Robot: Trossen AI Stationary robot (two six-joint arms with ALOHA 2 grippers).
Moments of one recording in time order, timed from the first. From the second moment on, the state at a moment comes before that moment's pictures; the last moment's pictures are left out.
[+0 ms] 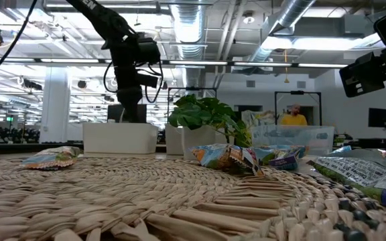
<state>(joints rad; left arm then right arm) 0.70 1.64 1.20 -0.69 -0.20 0.45 0.38 0.22 0.01 0.01 0.00 0.08</state>
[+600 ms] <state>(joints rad) 0.56 1.33 1.20 -0.52 0.06 0.46 0.38 0.22 0.01 0.01 0.00 0.08</state>
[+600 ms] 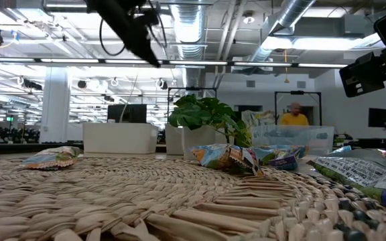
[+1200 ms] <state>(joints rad) -0.06 1.19 1.20 -0.88 0.15 0.47 0.38 0.22 0.01 0.01 0.00 0.08</state>
